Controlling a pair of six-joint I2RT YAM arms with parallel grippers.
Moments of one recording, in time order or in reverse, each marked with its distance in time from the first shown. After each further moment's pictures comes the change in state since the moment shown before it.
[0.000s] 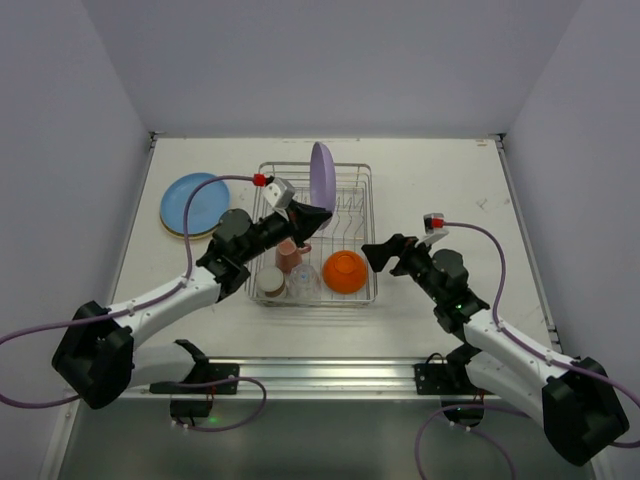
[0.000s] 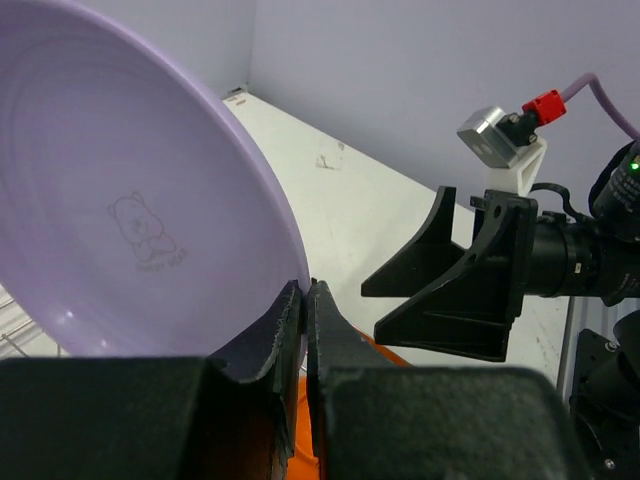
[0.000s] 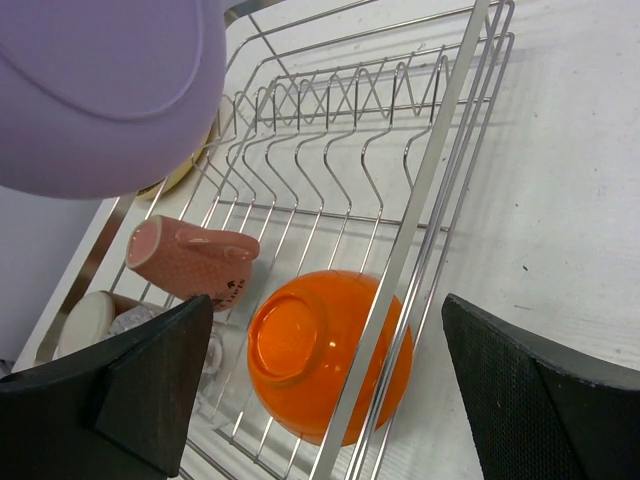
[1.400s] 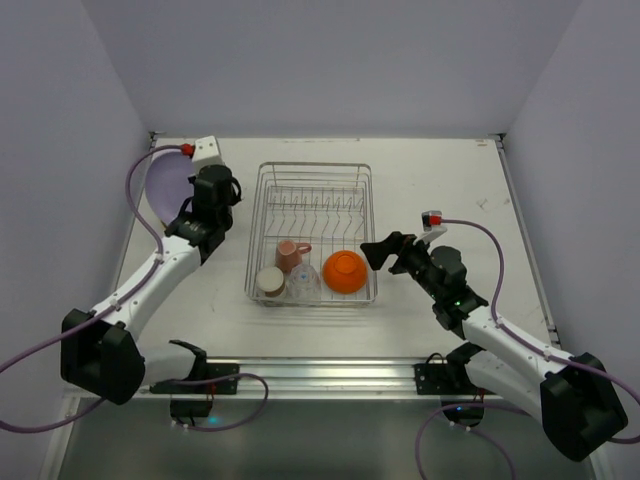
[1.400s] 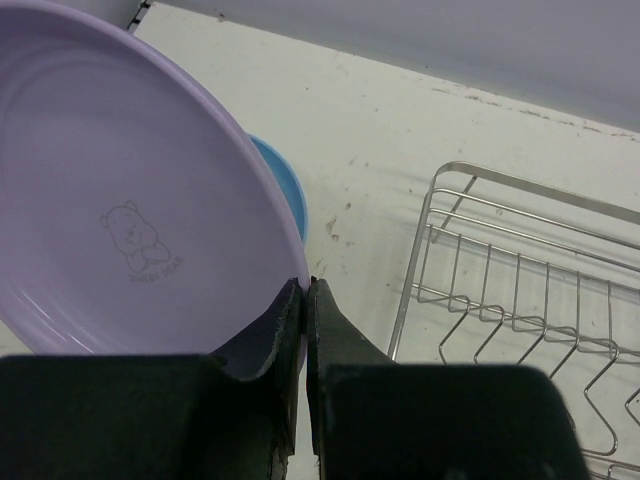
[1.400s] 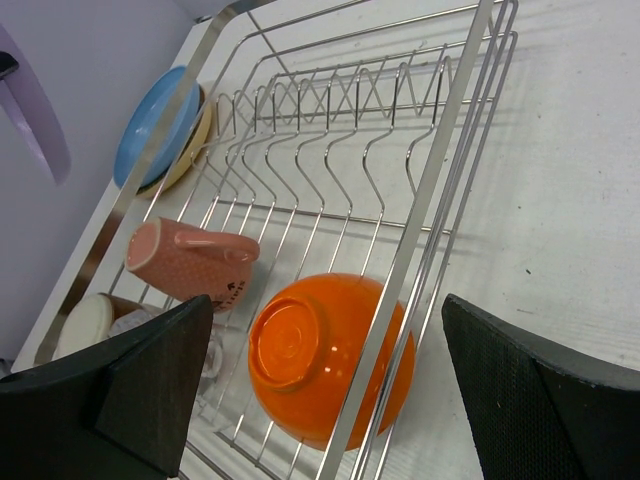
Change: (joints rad) left arm 0.287 -0.001 0.277 -0.747 -0.925 -0.049; right arm 0.000 0.032 0.027 -0.008 -0.005 -0.002
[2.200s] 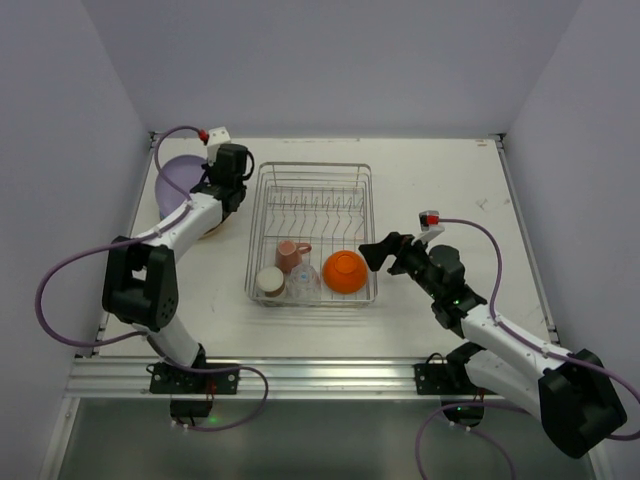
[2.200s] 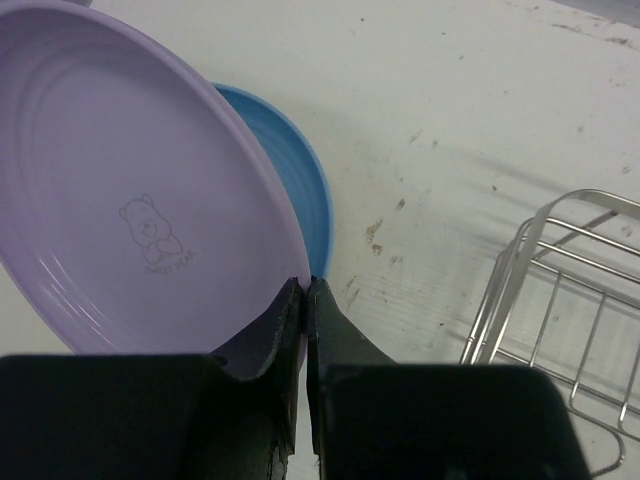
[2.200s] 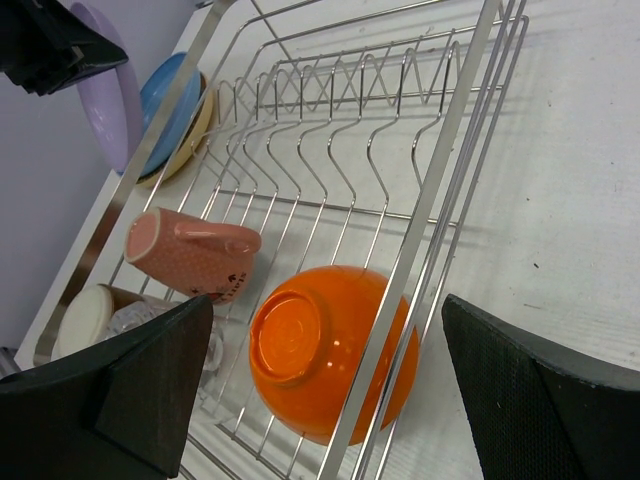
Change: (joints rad) left arm 0.086 0.431 0.253 -0.067 -0.013 -0.050; right arm 0.000 0.021 0.005 -0.002 -0.022 0.002
